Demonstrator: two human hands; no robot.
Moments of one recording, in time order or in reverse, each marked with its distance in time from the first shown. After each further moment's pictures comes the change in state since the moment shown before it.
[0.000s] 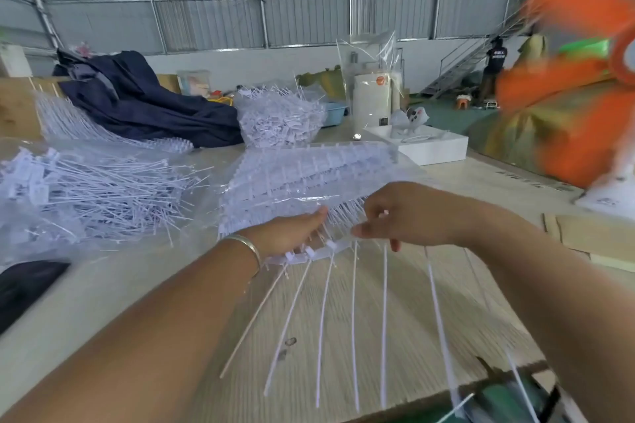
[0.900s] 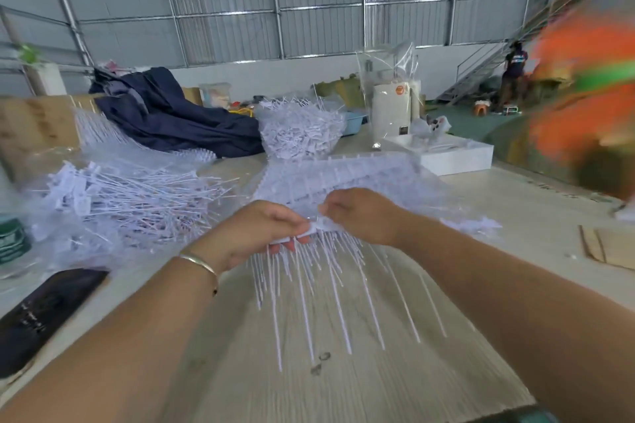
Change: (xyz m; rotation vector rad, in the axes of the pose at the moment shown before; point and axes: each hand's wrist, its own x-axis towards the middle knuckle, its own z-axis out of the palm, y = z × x) left_hand -0.055 -0.027 -0.055 -0.304 0.159 0.260; right_hand 0.094 -0.018 0.045 0.051 0.151 -0.111
